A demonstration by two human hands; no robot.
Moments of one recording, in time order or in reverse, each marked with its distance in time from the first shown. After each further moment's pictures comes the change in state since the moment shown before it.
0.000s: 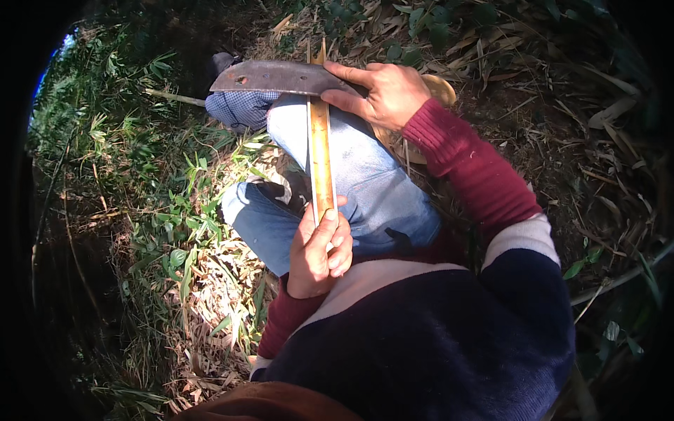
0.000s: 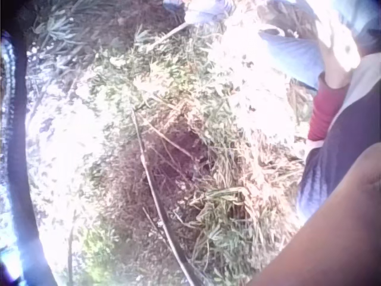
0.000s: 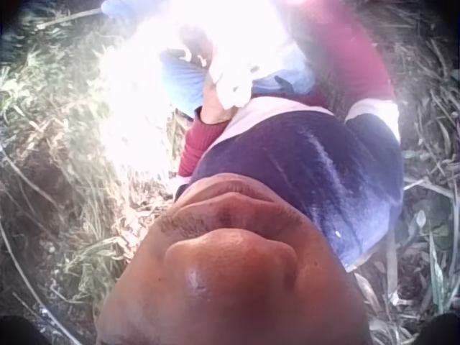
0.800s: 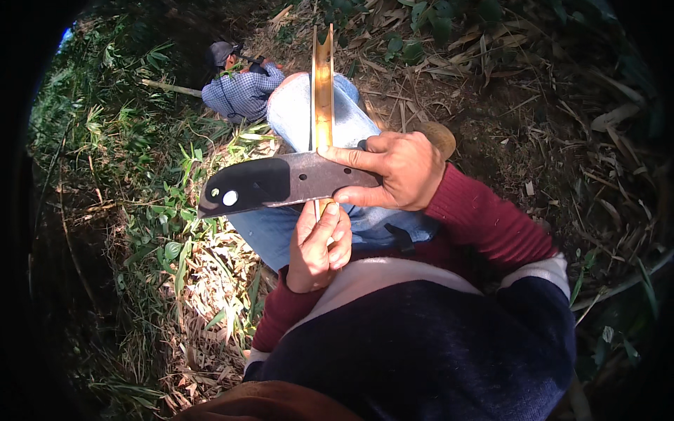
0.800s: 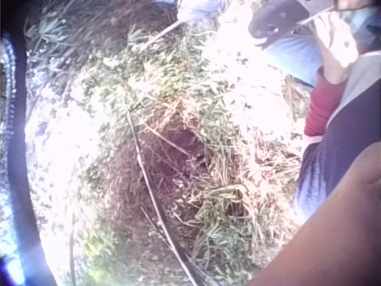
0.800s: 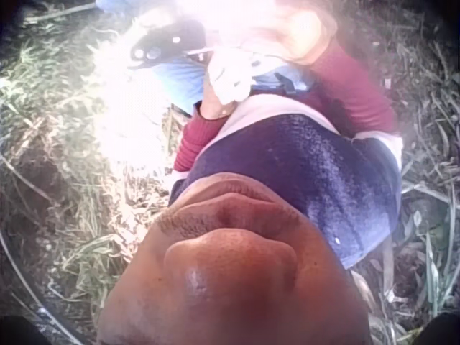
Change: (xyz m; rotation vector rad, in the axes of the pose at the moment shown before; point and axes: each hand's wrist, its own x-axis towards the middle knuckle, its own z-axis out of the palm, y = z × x) left_hand 0.003 -0.008 -0.001 0.044 0.034 0.009; right_hand -0.079 -0.045 -0.021 0.172 -0.149 -0.223
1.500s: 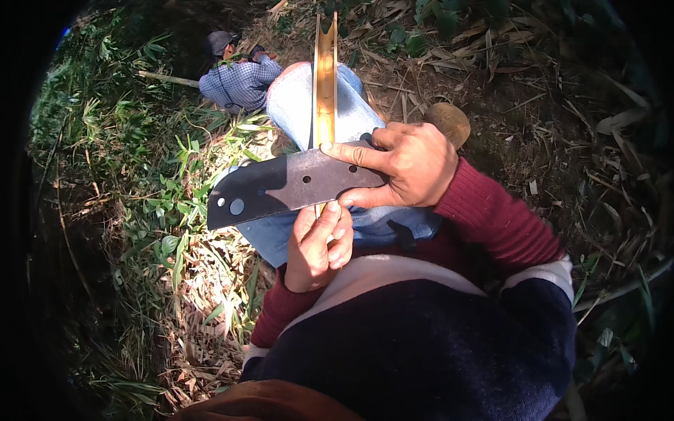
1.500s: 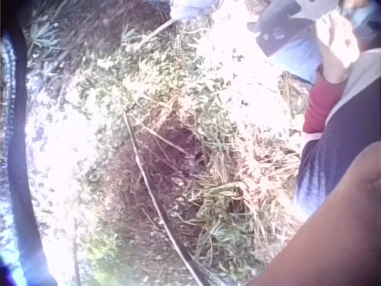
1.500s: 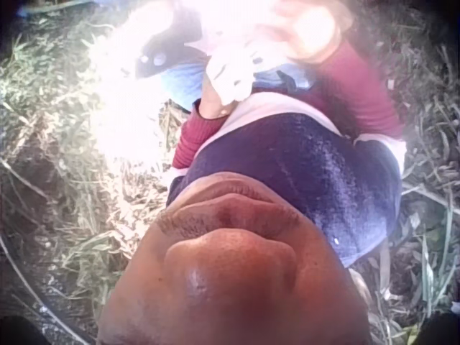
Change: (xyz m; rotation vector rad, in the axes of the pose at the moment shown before) left_hand -0.001 0.002 -0.005 -0.027 -0.032 -0.044; right_hand 0.006 -0.003 -0.012 -0.096 -0.073 -0.053
